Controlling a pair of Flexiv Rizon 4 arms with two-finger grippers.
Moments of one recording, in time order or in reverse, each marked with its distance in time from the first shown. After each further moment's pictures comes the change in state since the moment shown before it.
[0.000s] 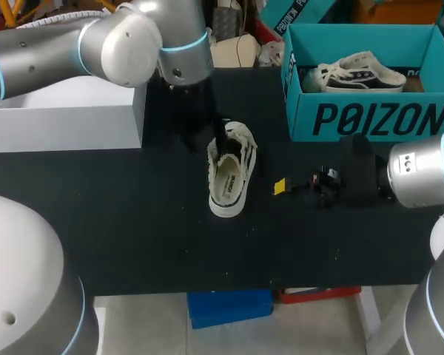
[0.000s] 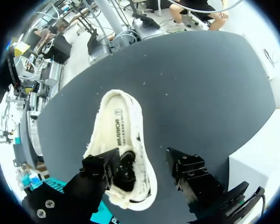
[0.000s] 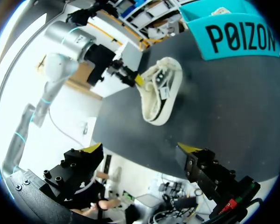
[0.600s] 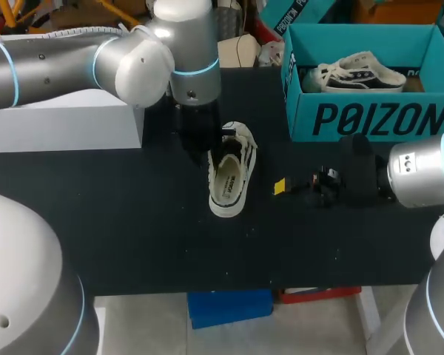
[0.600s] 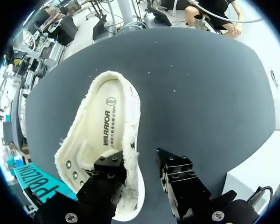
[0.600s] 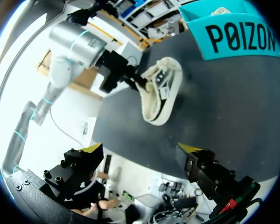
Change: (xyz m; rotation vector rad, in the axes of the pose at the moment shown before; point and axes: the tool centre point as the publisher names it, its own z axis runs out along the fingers) left arm 0.010 0.004 0.041 -0.036 0.072 -0.168; right arm 0.000 0.000 0.000 0.000 0.000 0.000
